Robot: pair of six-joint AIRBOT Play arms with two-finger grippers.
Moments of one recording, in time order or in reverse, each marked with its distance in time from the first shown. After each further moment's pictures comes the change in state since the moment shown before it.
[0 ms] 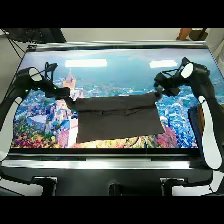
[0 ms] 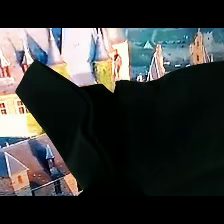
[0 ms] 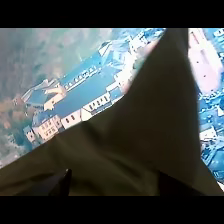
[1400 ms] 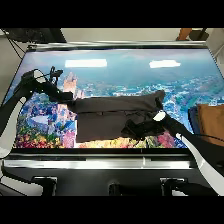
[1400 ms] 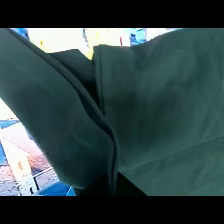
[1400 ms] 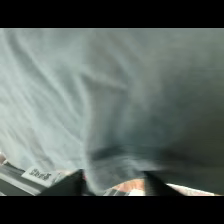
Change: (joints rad) left arm -0.001 -0.038 0.001 -0.071 -0.084 0.039; right arm 0.249 0.161 -0.813 0.636 -0.177 -0.294
